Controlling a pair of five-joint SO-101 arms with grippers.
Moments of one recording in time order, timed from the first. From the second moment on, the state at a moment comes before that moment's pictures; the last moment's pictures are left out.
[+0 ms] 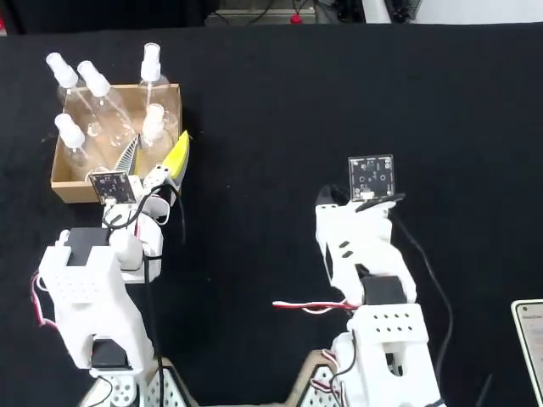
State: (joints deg) left arm -6.5 22.6 64.0 -80.4 8.3; right arm -3.0 -64.0 82.5 24.0 2.7
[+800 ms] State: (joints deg) left arm -6.6 22.5 70.4 -91.5 8.2; right arm -3.0 -64.0 82.5 24.0 2.7
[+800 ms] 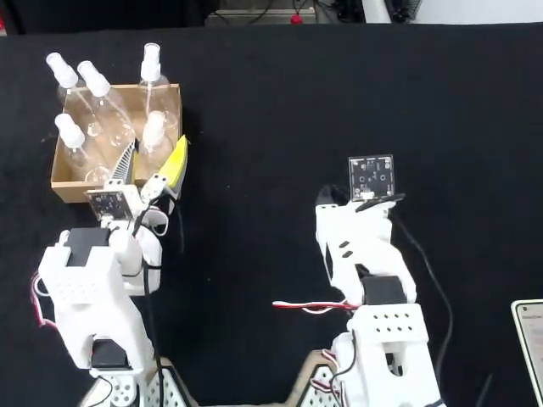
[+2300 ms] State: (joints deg) left arm -16.6 -14.3 95.1 -89.3 8.2; right arm -3.0 -64.0 83.2 23.9 2.7
